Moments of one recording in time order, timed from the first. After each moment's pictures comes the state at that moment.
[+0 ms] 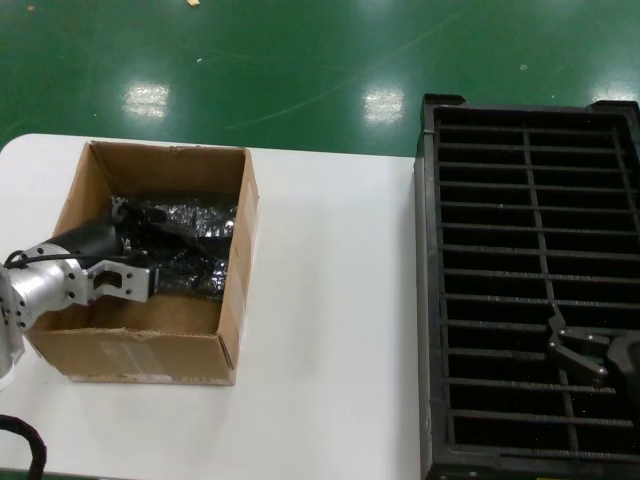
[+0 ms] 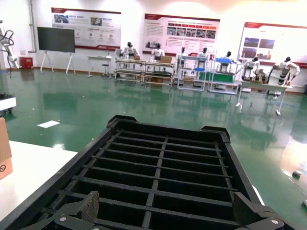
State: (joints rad) left arm -1.12 -0.37 1.64 -0.15 -1.71 0.49 1.73; right arm 0.02 0.32 -1.60 1.60 1.80 -0.03 0.00
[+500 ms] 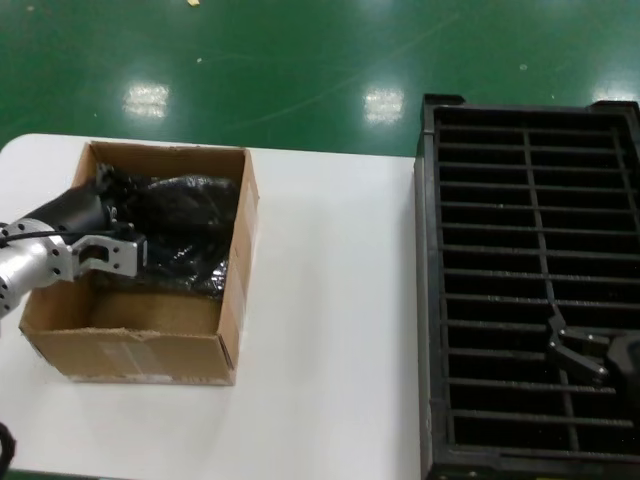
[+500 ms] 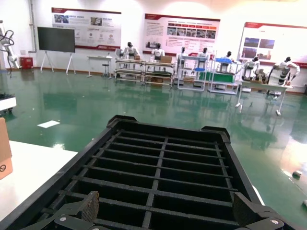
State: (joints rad) left arm -0.99 -0.42 1.70 -0.49 -1.64 0.46 1.48; right arm 0.02 0.32 -1.60 1.60 1.80 -0.03 0.00
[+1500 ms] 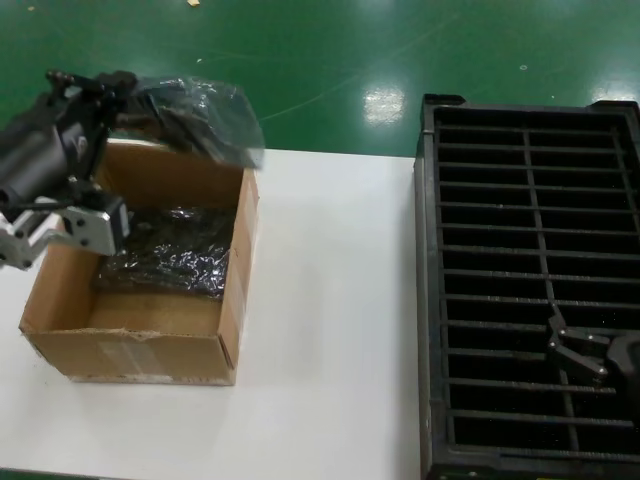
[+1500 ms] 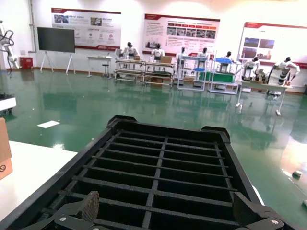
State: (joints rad) left arm -0.49 -0.58 1.56 -1.69 -0.93 0.52 0.43; right arm 0.02 0.32 -1.60 1.60 1.80 -0.03 0.00
